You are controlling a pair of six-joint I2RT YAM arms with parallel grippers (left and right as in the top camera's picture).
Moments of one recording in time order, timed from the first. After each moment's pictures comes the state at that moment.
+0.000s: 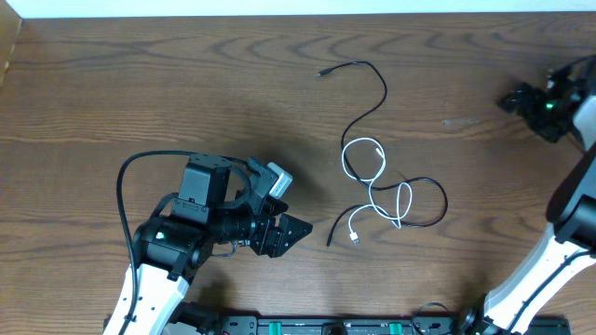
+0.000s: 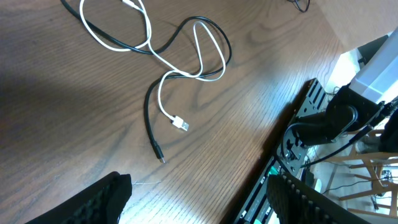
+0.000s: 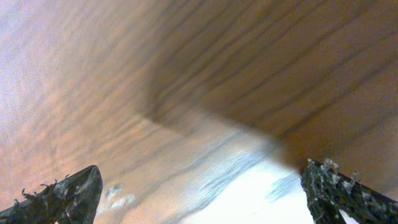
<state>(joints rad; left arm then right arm) -0.32 0.96 0.80 -0.80 0.75 0.04 -0.44 2.18 1.59 -0.61 -0.35 0.15</state>
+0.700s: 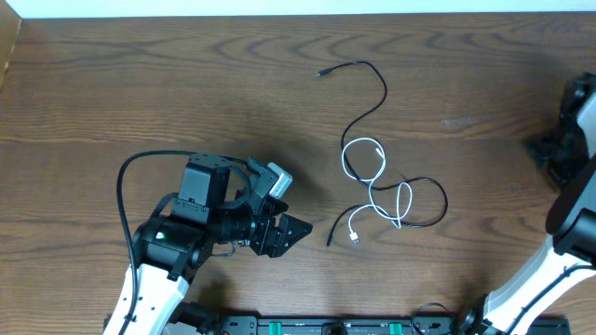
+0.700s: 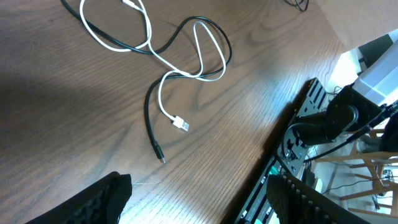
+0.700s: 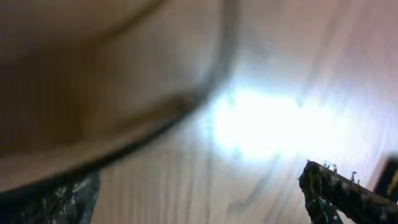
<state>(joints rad) -0.32 0.96 0.80 -0.80 0.75 0.05 -0.46 2.09 1.57 -1.19 0.34 0.97</state>
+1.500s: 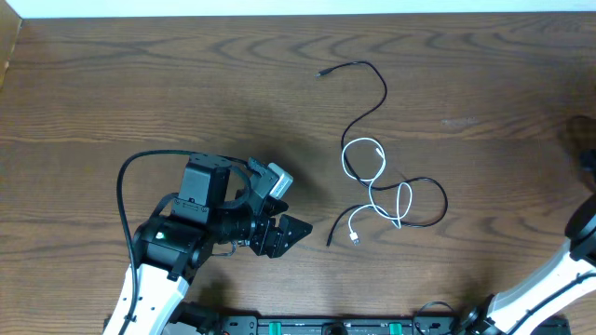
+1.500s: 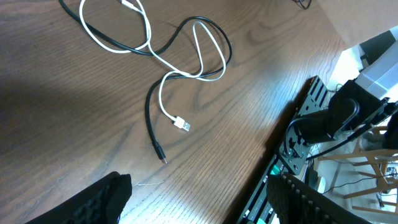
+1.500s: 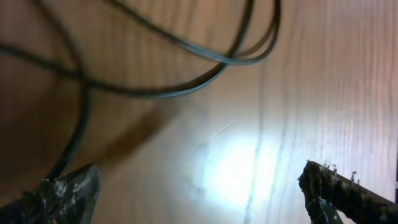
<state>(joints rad) -0.32 0.96 0.80 -0.80 0.75 0.07 -0.62 2.09 1.57 -1.00 0.58 0.84</state>
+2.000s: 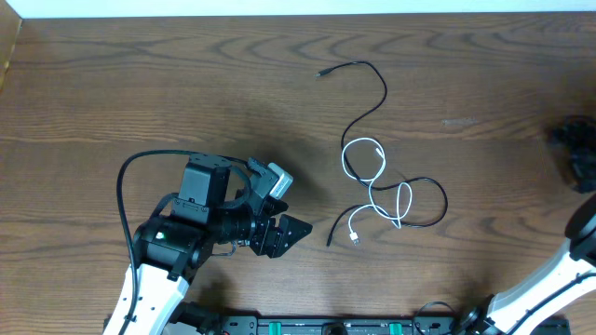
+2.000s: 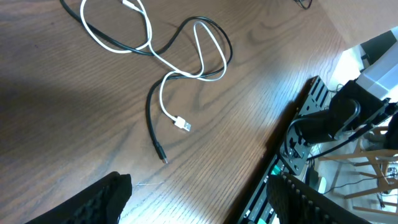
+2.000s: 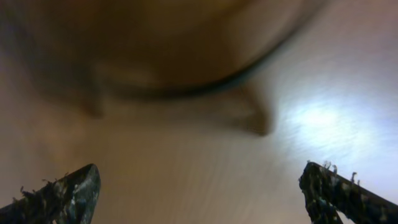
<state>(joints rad) -0.32 0.96 0.80 -0.80 0.74 0.07 -0.60 2.09 1.57 -0.93 -0.05 0.66</state>
